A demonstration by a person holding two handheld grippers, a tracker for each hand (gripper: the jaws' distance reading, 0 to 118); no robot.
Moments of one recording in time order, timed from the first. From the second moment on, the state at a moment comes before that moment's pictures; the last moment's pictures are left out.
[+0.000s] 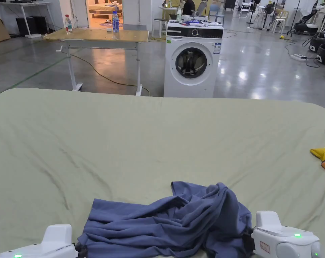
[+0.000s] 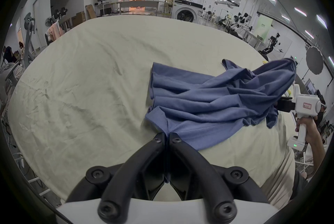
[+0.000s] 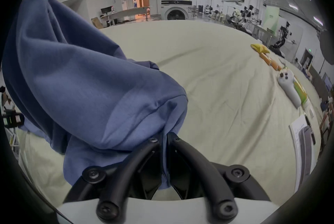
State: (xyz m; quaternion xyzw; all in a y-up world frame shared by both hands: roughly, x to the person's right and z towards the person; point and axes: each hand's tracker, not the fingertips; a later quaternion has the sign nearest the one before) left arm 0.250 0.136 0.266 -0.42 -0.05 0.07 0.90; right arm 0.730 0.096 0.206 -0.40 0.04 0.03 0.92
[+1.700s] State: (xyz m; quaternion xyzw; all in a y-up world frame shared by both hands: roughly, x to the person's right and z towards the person) left arm 0.190 0.465 0.051 -0.13 -0.02 0.01 0.99; right arm 0.736 0.459 0.088 -0.07 -0.07 0.10 0.99
